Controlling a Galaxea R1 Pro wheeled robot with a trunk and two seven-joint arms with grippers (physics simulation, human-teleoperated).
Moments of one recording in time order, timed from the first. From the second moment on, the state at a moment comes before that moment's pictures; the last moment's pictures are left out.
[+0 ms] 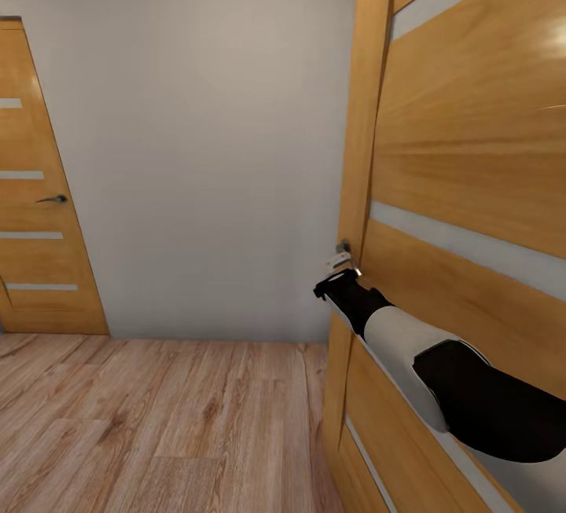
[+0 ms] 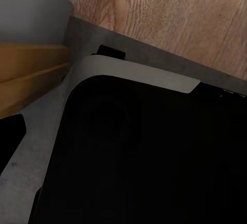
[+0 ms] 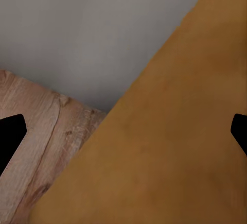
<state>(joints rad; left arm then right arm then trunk) 0.00 0.00 0.07 -0.09 0.24 -0.06 0.00 -1.23 0.17 0.36 -0.17 0.10 0.38 -0.17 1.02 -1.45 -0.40</state>
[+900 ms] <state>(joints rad) 0.00 0.00 0.07 -0.09 0.24 -0.06 0.00 -1.23 0.05 0.31 -0.17 0.08 0.37 -0.17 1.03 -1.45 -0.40</state>
